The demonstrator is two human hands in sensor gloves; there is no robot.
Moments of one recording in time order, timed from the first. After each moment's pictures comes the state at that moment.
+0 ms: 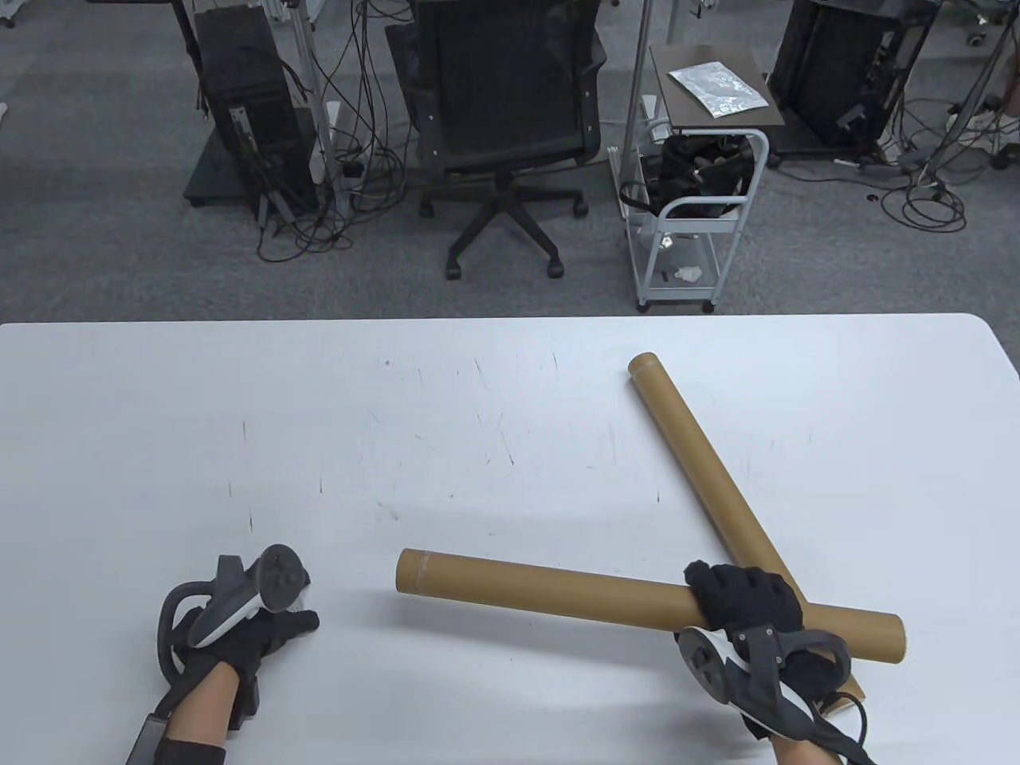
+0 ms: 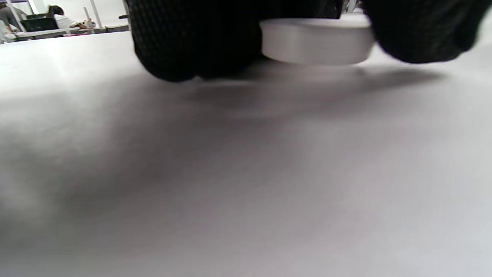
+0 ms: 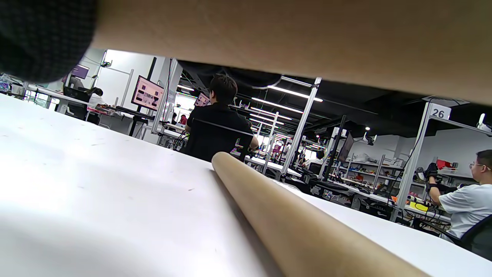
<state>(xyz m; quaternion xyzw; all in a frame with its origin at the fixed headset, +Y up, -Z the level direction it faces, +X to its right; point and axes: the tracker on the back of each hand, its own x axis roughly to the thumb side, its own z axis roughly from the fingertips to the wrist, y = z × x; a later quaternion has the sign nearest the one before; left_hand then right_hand) -0.315 -0.770 -0.317 -0.13 0.01 0.01 0.99 0.194 -0.696 -0.244 -0.06 0.19 -0.97 0.11</state>
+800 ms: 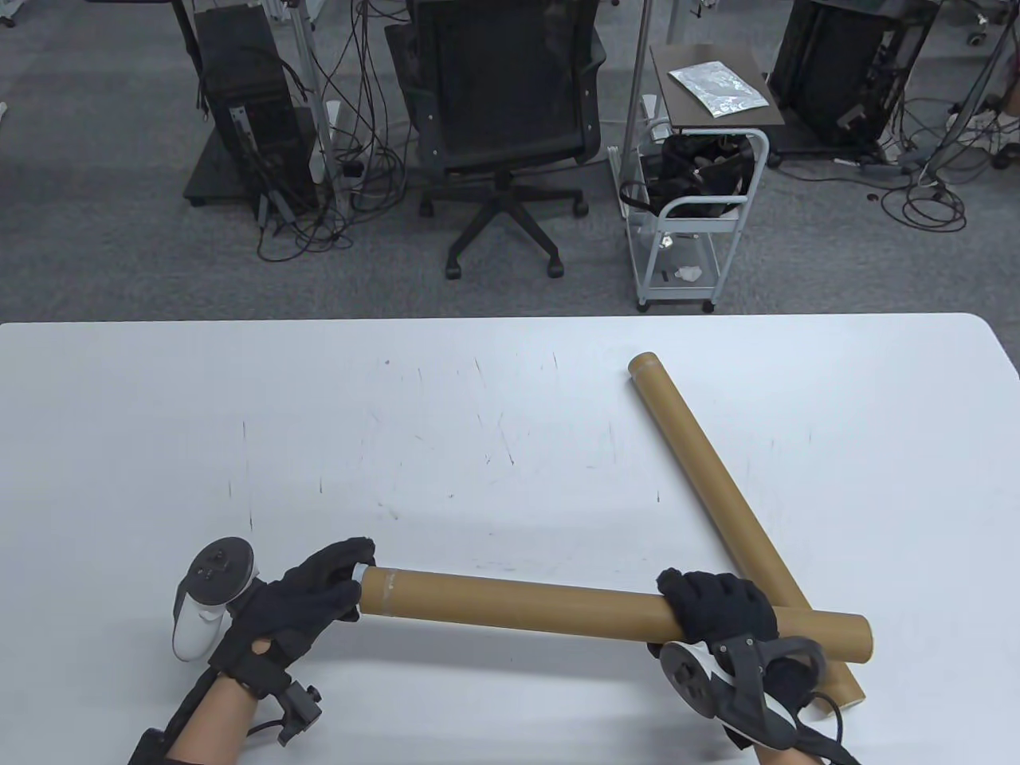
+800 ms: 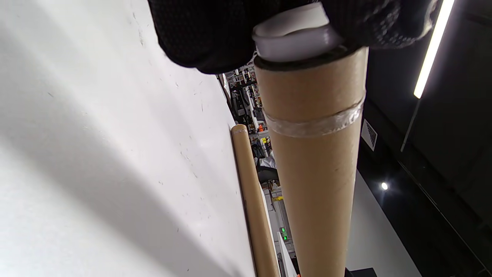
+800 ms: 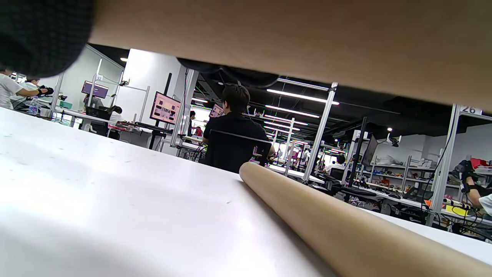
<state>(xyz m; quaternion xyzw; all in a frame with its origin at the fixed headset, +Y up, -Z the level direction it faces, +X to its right) -0.290 -0.748 -0.303 -0.18 -0.15 0.57 0.79 0.175 -0.699 -0.237 -0.09 0.20 -0.97 0.07</state>
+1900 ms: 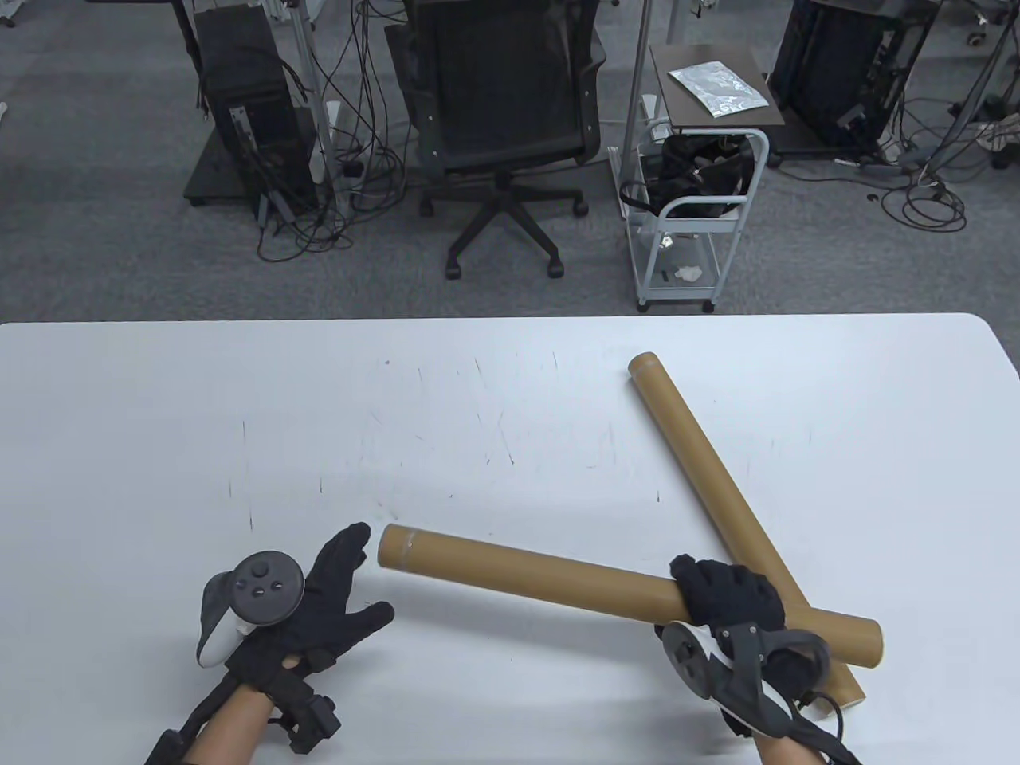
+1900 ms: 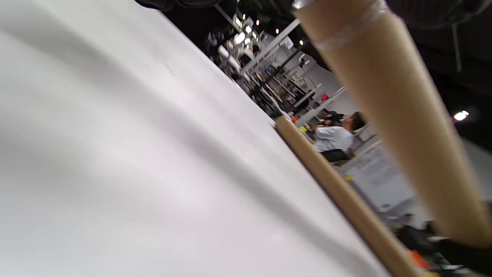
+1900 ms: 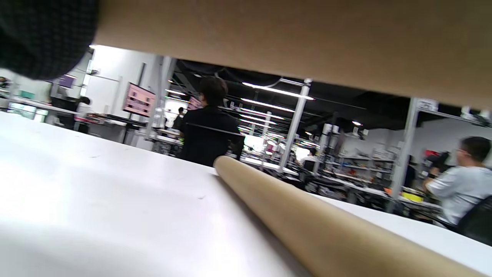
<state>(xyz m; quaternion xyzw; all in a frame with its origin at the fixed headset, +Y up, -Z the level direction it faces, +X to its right) -0.272 -0.744 -0.292 -0.10 -0.13 0.33 0.93 0.189 -0.692 -0.252 -0.02 0.19 -0.98 0.07</state>
